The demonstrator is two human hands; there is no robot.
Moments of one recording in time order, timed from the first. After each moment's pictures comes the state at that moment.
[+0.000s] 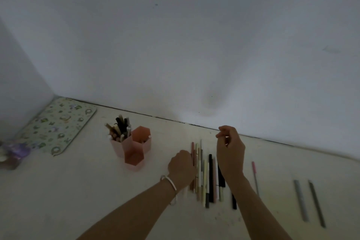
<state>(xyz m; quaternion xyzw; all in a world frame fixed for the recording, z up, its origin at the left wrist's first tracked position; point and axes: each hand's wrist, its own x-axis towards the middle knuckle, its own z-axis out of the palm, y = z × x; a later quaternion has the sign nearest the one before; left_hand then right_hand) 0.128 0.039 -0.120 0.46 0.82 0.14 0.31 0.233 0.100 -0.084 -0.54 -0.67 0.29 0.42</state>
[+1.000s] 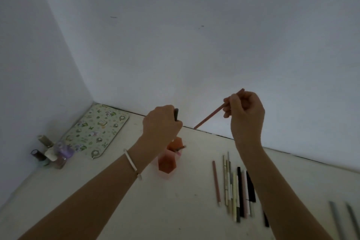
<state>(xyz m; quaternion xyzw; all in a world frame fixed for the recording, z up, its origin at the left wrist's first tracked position) -0.037 0.012 -0.001 0.46 0.86 0.21 0.07 0.125 0.088 0.042 -0.39 -0.58 0.47 0.54</state>
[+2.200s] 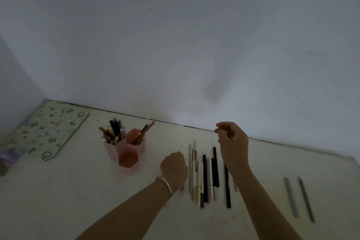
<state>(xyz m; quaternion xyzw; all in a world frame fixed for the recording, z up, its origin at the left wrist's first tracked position) 0.123 0.035 -0.122 0.51 0.82 0.05 0.24 0.241 0.102 -0.038 -0.54 -0.63 0.36 0.41</state>
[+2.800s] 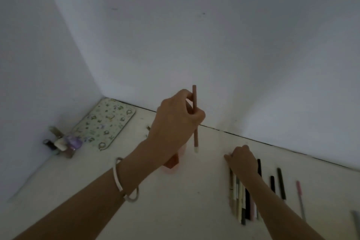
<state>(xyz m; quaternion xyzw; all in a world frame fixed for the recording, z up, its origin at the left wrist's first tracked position) 0.010 -0.010 0.046 0.44 0.76 0.46 0.16 0.187 0.133 -0.153 -0.59 -0.79 0.15 -0.04</state>
